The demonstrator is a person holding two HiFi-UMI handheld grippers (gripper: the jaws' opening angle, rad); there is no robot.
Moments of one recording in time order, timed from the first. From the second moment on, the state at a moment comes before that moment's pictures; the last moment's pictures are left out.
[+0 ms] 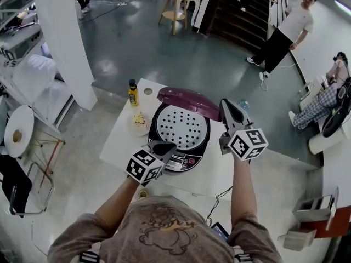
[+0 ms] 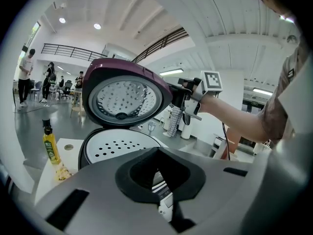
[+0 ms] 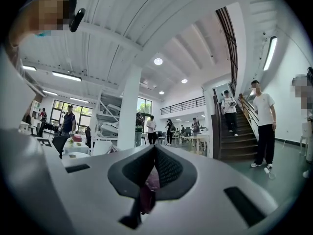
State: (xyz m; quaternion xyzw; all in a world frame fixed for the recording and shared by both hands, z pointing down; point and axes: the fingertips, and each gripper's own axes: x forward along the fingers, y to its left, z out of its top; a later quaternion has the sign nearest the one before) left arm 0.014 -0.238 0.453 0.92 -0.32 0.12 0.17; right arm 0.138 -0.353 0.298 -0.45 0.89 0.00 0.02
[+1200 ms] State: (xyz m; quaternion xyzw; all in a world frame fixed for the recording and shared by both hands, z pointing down) left arm 0.023 -0.275 0.441 0.92 -0.33 0.09 0.17; right arm 0.159 -0.453 0.251 -0.45 0.89 0.08 0.03
